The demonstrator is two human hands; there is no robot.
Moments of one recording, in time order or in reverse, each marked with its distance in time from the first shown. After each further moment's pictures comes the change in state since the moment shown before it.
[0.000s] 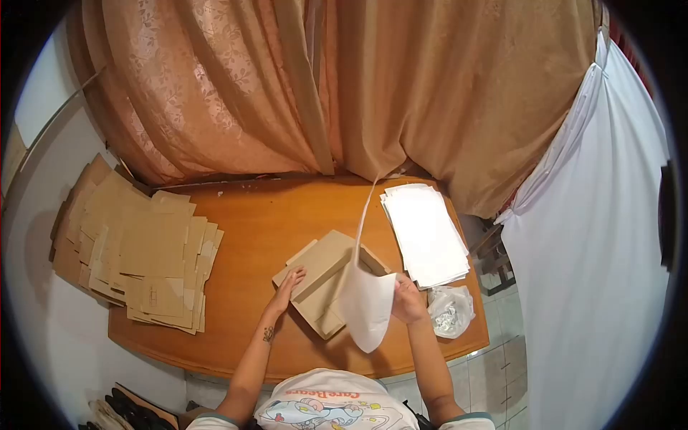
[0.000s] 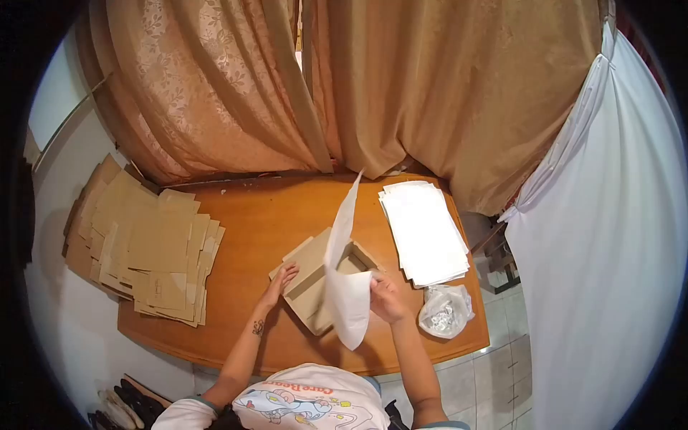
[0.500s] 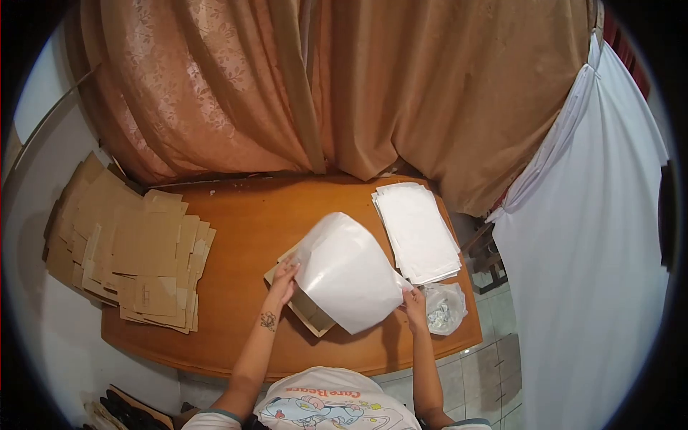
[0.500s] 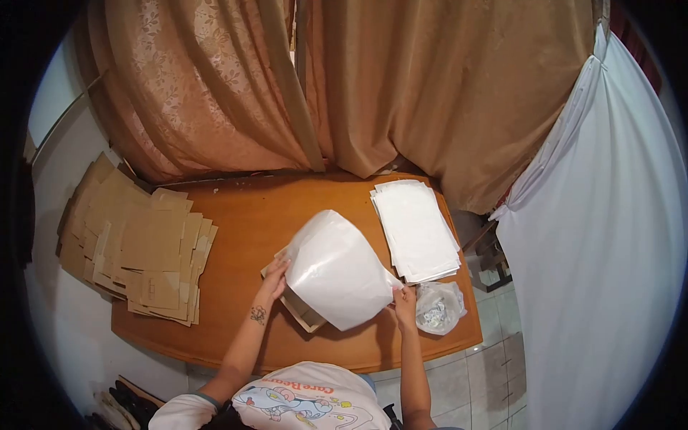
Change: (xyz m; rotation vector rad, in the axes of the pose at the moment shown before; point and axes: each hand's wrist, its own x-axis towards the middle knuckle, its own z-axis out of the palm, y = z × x) left_hand 0.034 0.004 0.027 -0.888 0.185 -0.038; right_hand -0.056 0.038 -0.060 -0.387 0.892 0.039
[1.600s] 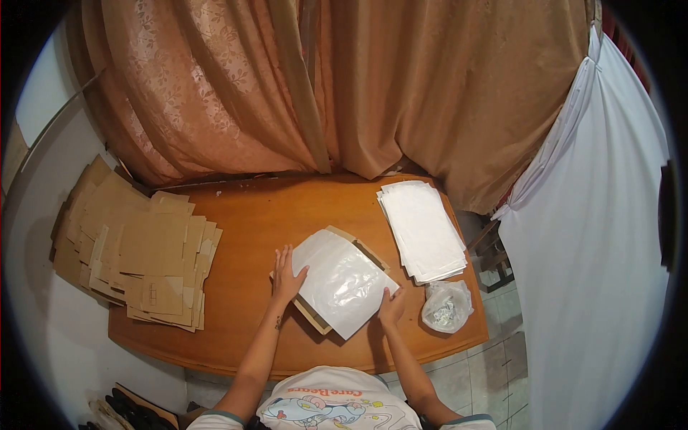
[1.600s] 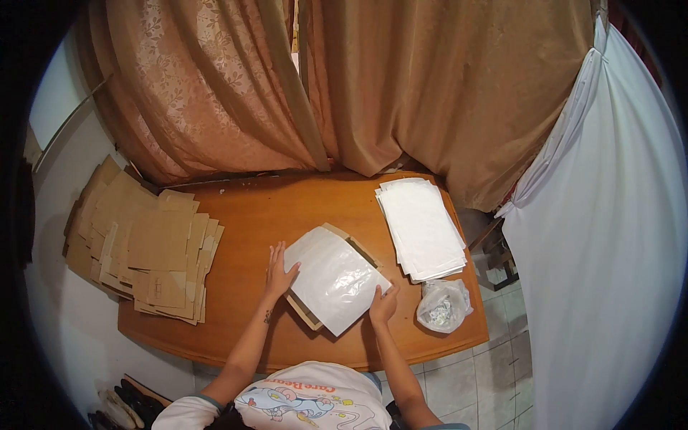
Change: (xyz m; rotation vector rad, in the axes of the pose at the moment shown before) left_hand -0.024 0.021 0.023 1.498 0.257 0.516; right_hand 0.003 0.044 0.068 -0.514 0.414 -0.120
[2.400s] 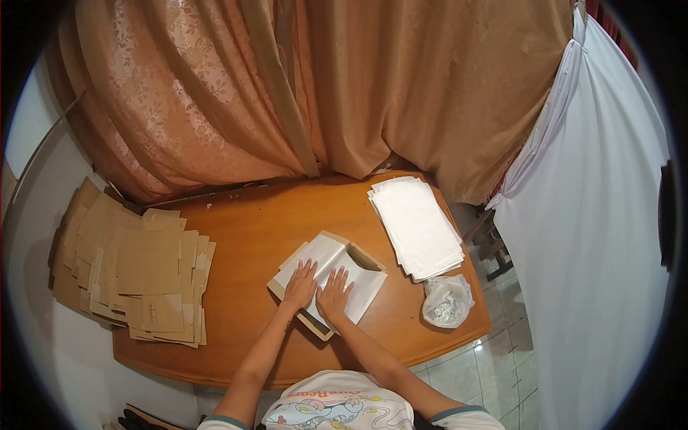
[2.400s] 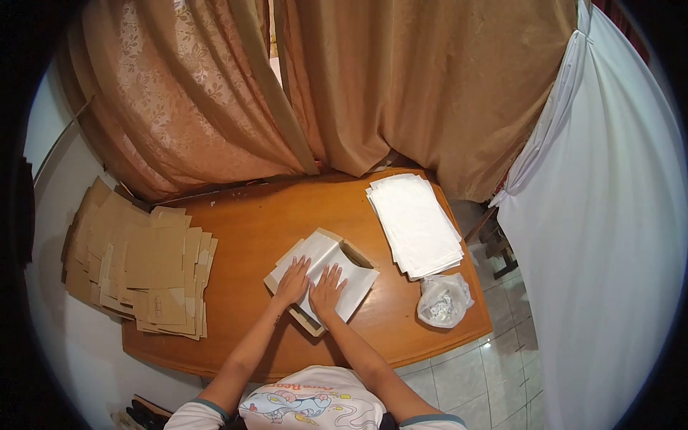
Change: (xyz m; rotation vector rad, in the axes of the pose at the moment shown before) left_hand 0.009 -0.005 0.037 0.200 -0.379 0.286; right_hand -0.033 -0.022 0.147 -0.717 -0.219 -0.496
